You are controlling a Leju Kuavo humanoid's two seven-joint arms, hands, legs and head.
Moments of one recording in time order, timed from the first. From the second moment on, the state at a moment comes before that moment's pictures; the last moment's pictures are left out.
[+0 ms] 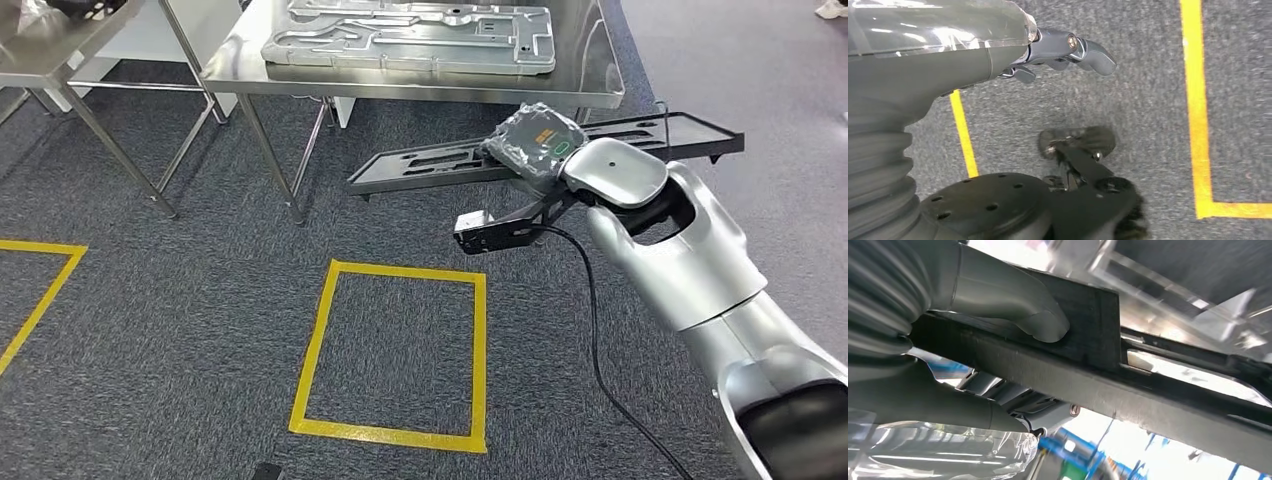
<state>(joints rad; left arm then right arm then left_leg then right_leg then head) -0.01 -0.06 0.15 -0.18 -0.20 0.03 -0.33 -1.18 -0.05 0.82 -1.13 1.19 0.24 -0.24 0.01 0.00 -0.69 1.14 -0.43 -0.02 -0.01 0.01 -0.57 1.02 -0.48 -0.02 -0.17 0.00</state>
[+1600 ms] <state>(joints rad) -0.02 -0.08 0.16 -0.18 -0.23 0.04 -0.31 -0.92 -0.13 0.63 -1.27 0.96 0.01 -0.03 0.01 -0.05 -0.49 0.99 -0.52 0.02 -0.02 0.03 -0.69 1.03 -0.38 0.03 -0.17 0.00</state>
